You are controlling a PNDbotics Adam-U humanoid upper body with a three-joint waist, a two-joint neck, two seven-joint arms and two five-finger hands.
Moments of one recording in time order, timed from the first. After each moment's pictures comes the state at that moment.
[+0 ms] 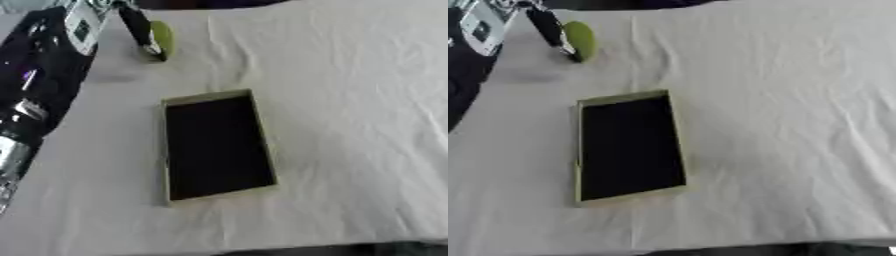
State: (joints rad) left arm -1.26 0.35 -0.19 -0.85 -0.91 0.04 -0.64; right arm -0.37 -0.52 -0.22 -1.98 -0.64 -0.27 0.31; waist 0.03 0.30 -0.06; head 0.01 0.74
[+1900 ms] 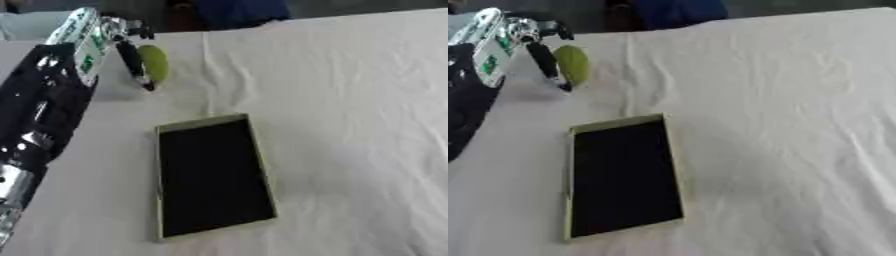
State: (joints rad) left arm -1.29 0.37 -0.11 -0.78 -1.10 0.22 -0.64; right arm -0.40 -0.51 -0.22 -1.98 -0.63 -0.25 0.34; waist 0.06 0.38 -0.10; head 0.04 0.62
